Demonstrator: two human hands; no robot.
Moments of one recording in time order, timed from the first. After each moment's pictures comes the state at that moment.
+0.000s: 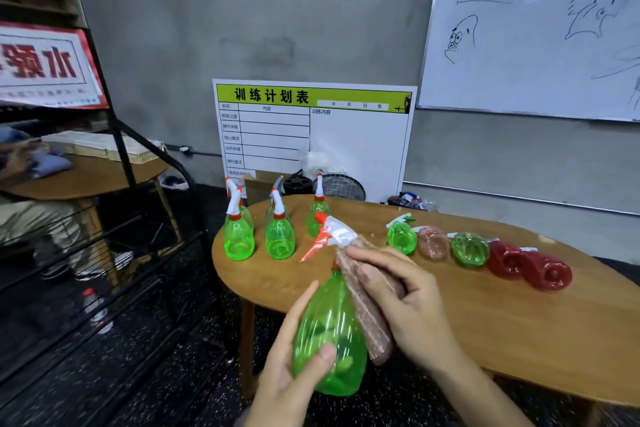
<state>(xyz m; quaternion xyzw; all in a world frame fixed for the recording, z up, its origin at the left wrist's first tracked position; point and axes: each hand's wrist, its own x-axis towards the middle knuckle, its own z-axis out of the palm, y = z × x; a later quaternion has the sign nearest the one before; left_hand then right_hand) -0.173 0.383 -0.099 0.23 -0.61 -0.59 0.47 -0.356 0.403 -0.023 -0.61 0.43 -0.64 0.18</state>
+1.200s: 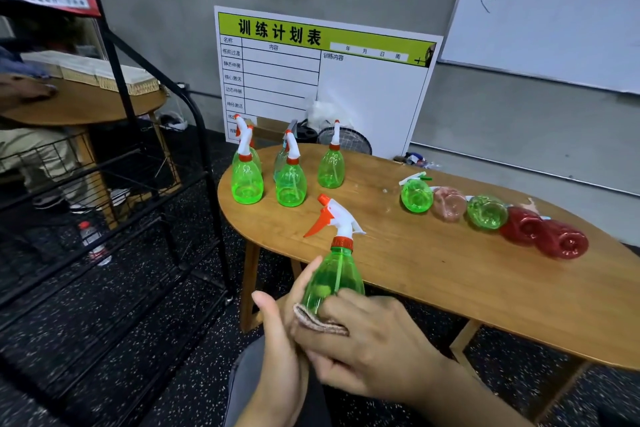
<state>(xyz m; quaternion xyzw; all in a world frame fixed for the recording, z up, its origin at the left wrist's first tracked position) -0.163 0.378 -0.135 0.25 -0.44 -0.71 0.50 -0.300 0.409 -0.090 -0.88 0.37 -0.23 -0.19</state>
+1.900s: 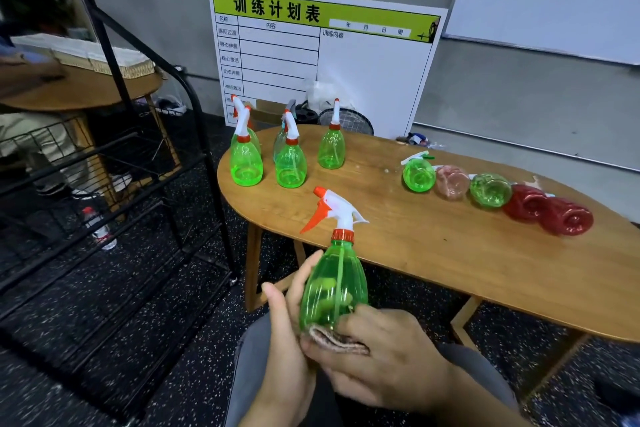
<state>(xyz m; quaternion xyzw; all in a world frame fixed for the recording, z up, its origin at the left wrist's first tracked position) -0.164 0.396 -0.152 0.27 -0.38 -0.74 0.48 -0.318 0.430 -0.135 -0.88 0.35 -0.26 -0.19</state>
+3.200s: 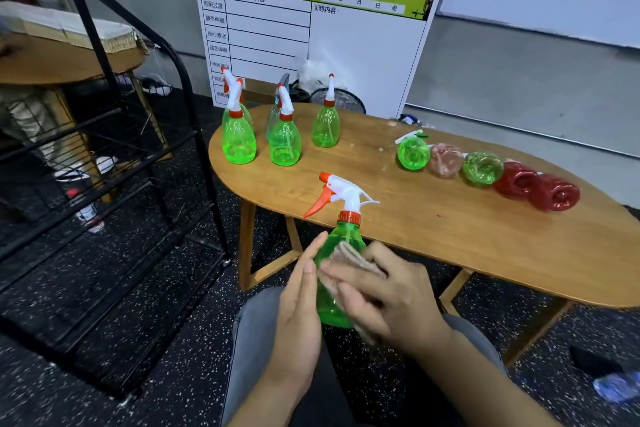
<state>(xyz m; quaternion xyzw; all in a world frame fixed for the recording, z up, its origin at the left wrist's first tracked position) -0.165 0.401 -0.162 0.32 -0.45 -0.67 0.49 -0.317 0.424 -0.137 -0.77 0.49 -0.40 -0.09</state>
